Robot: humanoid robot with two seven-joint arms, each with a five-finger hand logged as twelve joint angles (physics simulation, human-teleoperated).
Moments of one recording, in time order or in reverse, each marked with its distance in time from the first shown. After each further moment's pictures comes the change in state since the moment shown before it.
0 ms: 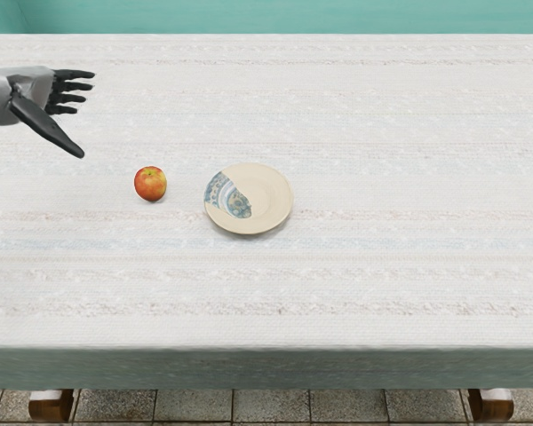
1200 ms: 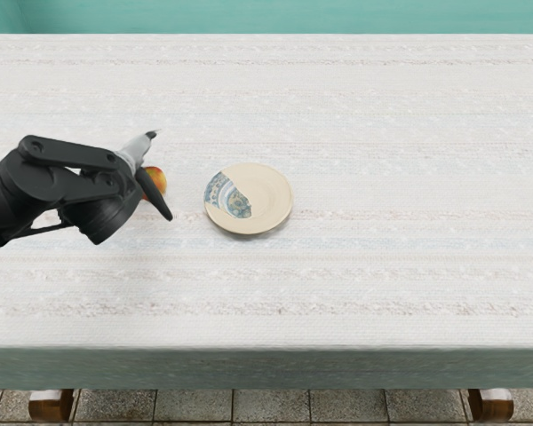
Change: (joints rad) left arm -0.266 -0.578 0.812 -0.175 -0.251 0.975 0.033; right arm -0.006 0.000 -0.001 -0.001 0.000 0.000 0.001
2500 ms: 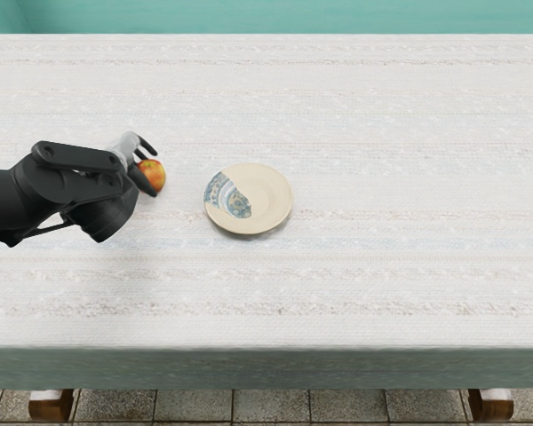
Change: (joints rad) left arm 0.043 -0.058 0.054 0.136 -0.029 0.006 -0.003; right arm 0.000 0.000 0.000 0.000 0.000 0.000 0.000
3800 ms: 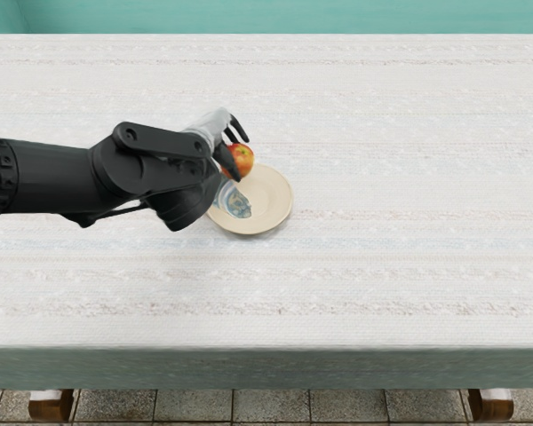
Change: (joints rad) left arm -0.141 -0.208 -0.064 -0.016 -0.008 -0.001 0.001; right arm 0.000 0.000 0.000 0.000 0.000 0.000 -0.001
